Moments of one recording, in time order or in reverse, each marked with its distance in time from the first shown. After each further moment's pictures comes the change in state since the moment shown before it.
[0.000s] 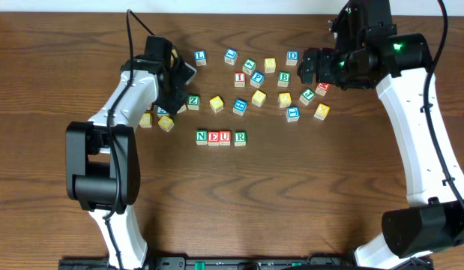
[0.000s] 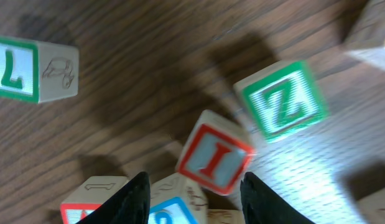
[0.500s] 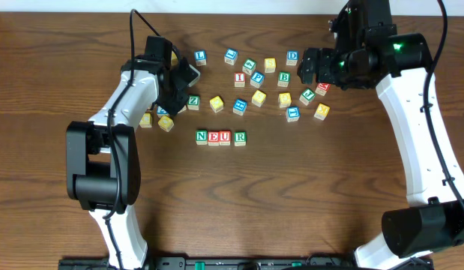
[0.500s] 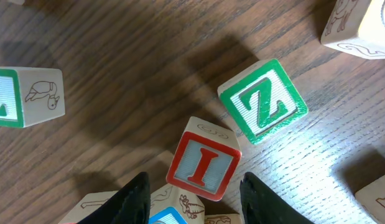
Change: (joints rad) left arm -0.002 0.002 0.000 0.000 0.040 0.092; right arm 0.000 0.001 0.000 0.000 0.000 0.000
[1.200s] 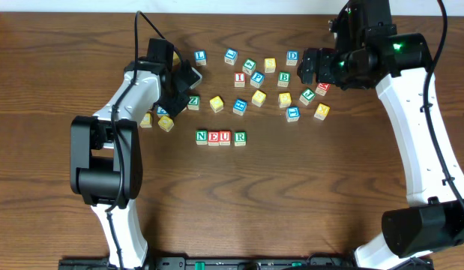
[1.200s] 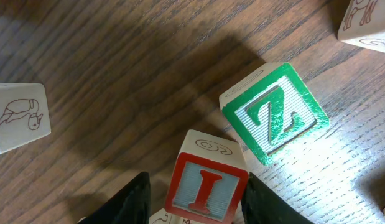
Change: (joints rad) left arm 0.000 0.042 0.000 0.035 0.000 0.047; right arm 0.000 0.000 0.000 0.000 0.000 0.000
